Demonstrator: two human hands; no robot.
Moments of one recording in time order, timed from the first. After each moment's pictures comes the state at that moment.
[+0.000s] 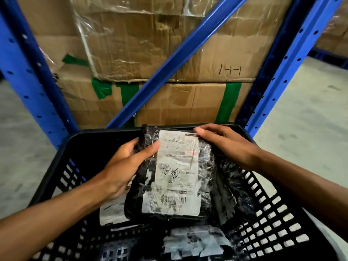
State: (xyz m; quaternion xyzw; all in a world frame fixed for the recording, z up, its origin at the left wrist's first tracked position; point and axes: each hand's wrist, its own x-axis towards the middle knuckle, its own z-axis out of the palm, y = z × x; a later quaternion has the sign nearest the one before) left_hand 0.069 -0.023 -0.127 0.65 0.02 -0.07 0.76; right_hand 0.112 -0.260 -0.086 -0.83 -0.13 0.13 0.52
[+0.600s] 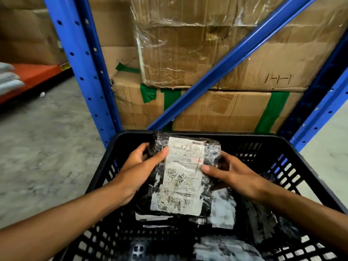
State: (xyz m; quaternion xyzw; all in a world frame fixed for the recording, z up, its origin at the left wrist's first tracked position) left_hand 0.047 0.029 -0.131 0.70 0.10 0.00 0.71; right_hand 0.101 -0.211 -0.141 -0.74 -0.13 0.25 0.61
